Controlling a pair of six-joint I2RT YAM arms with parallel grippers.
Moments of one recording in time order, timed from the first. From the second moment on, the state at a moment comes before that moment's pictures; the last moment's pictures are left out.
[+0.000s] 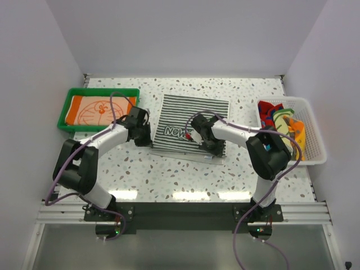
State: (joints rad) left arm -0.35 1.58 0.95 -0.46 0.11 -0.47; right arm 0.65 1.84 1.23 -0.96 0.21 -0.35
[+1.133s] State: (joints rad) left arm -0.37 1.51 0.90 -0.47 0.10 -0.47; right arm 0.70 1.71 1.19 -1.03 0.23 -0.25
